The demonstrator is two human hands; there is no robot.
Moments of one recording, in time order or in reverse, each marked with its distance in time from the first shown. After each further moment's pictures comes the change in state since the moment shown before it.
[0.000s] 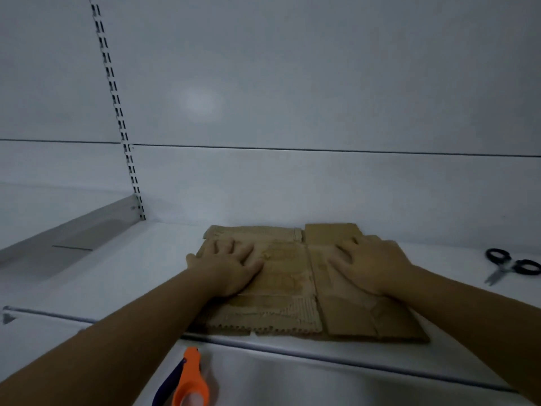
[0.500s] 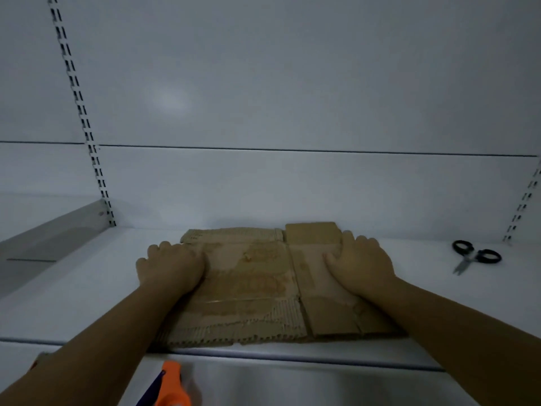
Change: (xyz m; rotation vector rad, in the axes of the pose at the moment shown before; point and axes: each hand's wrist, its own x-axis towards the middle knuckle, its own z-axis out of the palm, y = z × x) left_hand 0.016 -0.032 0.005 -0.145 0.308 -0.326; right_hand -0.010 -0.002 0.006 0.173 0.292 0.237
